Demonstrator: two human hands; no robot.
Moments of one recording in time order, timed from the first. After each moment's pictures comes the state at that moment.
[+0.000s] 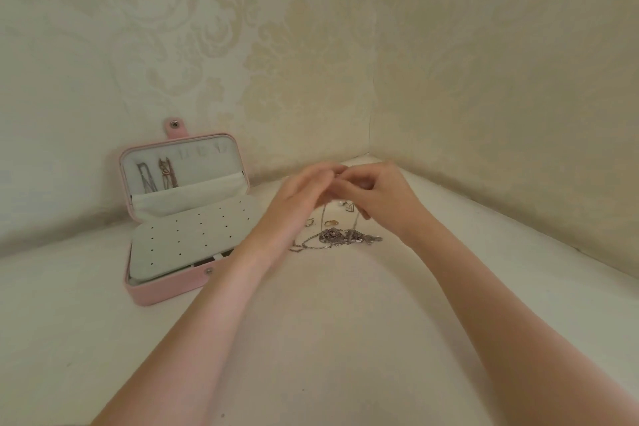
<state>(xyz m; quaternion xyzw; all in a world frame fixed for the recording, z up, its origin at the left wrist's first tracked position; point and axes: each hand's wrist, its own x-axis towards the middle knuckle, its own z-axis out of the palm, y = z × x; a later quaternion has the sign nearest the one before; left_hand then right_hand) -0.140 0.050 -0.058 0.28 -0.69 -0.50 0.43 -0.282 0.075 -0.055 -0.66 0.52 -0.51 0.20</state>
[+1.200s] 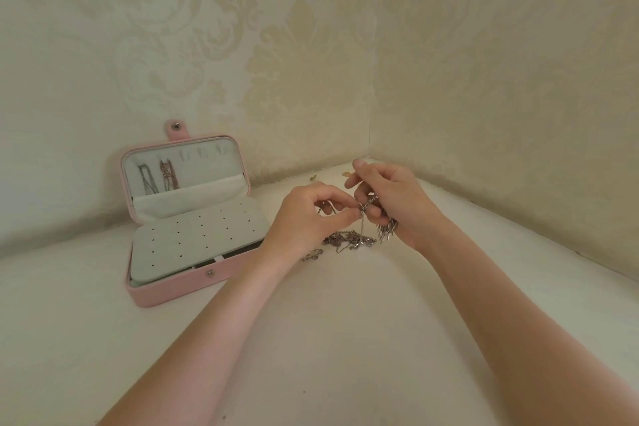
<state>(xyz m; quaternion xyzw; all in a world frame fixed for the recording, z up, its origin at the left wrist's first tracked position) -0.147 0.049 -0.067 0.33 -0.77 -0.36 0.41 -0.287 0.080 -0.050 -0.50 0.50 -0.58 0.41</state>
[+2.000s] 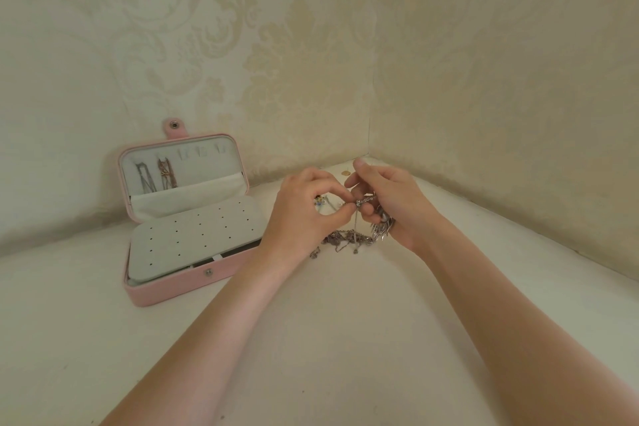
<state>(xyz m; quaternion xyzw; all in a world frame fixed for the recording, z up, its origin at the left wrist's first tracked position) -0.147 0.053 -0.065 0.34 -0.80 -0.21 0.44 -0.284 0.079 -0.052 -0.46 0.49 -0.59 0.45</state>
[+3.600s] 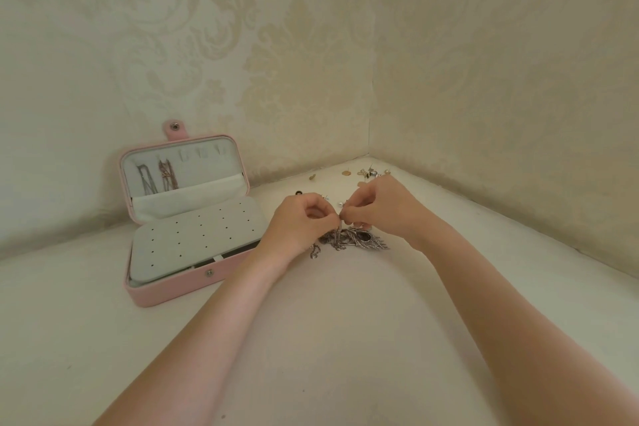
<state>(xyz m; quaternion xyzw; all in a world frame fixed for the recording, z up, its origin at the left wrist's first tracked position) -0.146 0.037 -0.081 0.41 -0.73 -0.40 0.38 -0.291 0.074 -0.059 -0.63 0.63 -0.37 0.25</state>
